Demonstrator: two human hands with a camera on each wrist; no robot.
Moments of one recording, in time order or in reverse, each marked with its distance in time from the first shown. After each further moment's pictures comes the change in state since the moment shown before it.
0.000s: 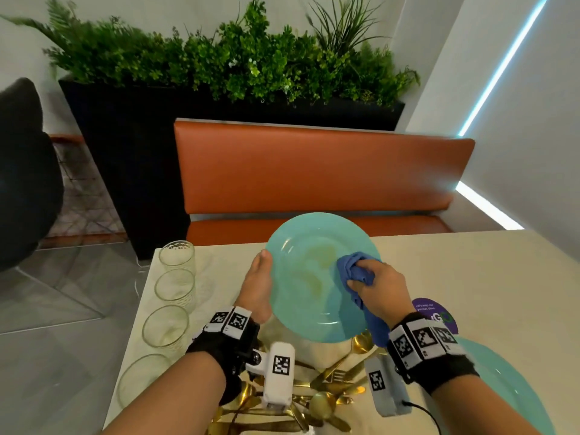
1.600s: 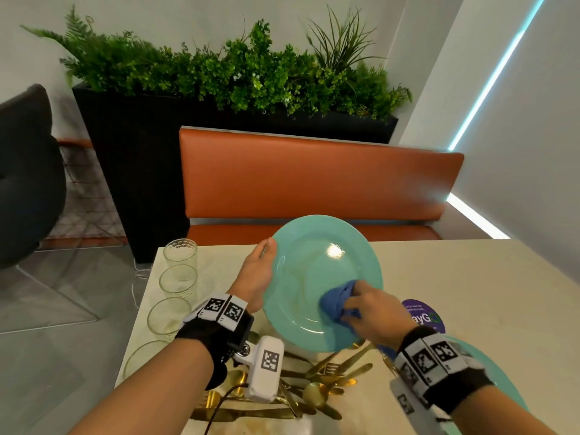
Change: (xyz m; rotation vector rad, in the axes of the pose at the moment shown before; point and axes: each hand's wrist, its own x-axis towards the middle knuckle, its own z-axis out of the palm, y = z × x) left_hand -0.036 0.027 0.001 0.122 -0.172 0.109; right_hand -0.052 -0.007 -0.016 -0.510 -0.318 -0.278
